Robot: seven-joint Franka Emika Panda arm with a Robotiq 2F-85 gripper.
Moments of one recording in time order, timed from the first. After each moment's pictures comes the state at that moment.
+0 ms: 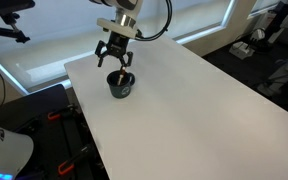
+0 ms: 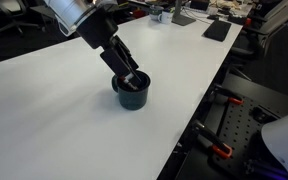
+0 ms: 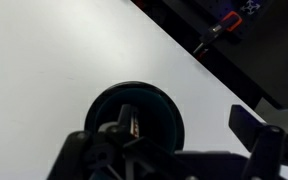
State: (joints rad) arm 0.12 0.46 0.20 -2.00 -0.15 1.76 -0.39
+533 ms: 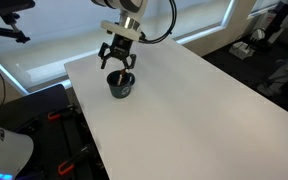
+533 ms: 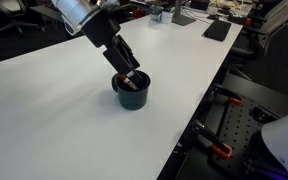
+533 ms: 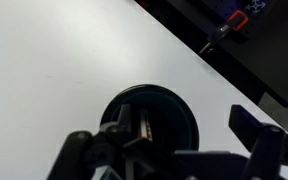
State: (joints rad) arm 0.11 0.47 0.18 -1.99 -0.16 1.76 -0.39
